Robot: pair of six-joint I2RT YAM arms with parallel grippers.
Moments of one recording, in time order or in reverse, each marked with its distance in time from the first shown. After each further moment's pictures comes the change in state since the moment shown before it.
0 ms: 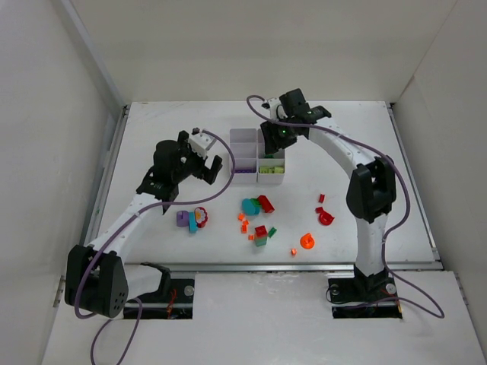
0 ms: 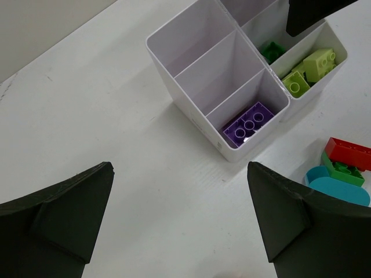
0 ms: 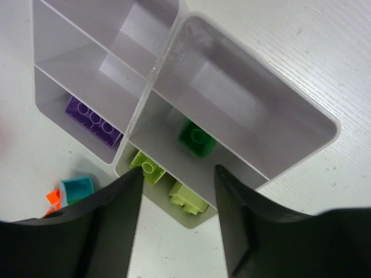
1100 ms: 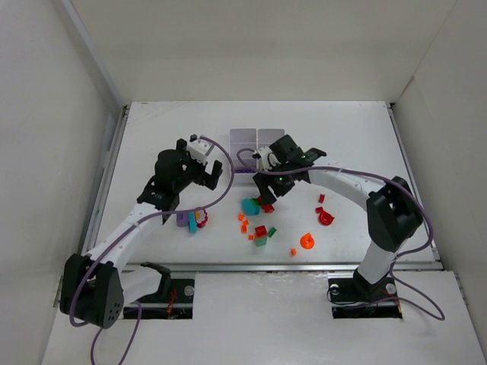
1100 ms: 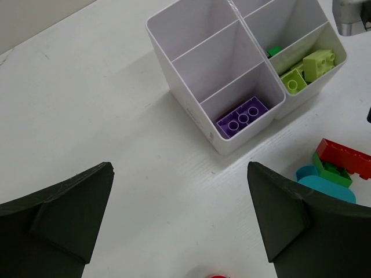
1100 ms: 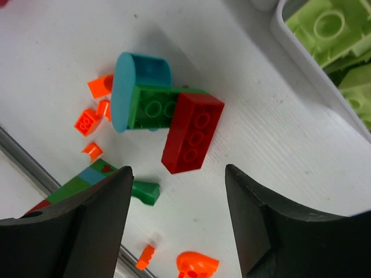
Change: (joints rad) left arm -0.035 -0.069 -0.087 0.035 -0.093 -0.087; right arm 0.197 -0.327 -0.605 0.126 -0.031 0.020
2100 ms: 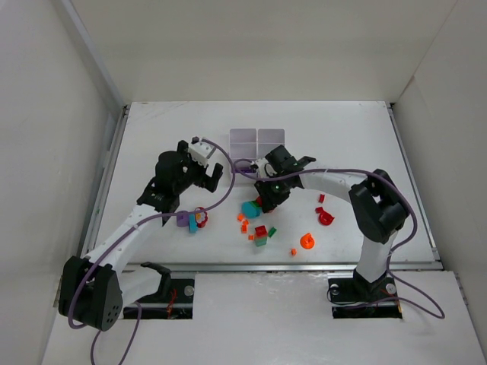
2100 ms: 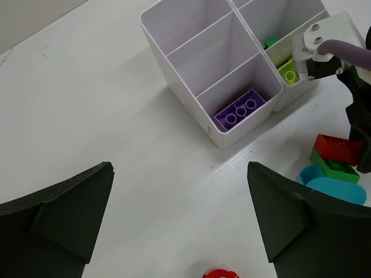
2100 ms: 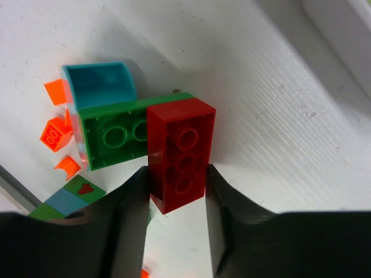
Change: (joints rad) left arm -0.018 -0.020 -0.011 -0.023 -0.007 0.029; right arm 0.007 0.107 -0.074 0.113 -0.029 0.017
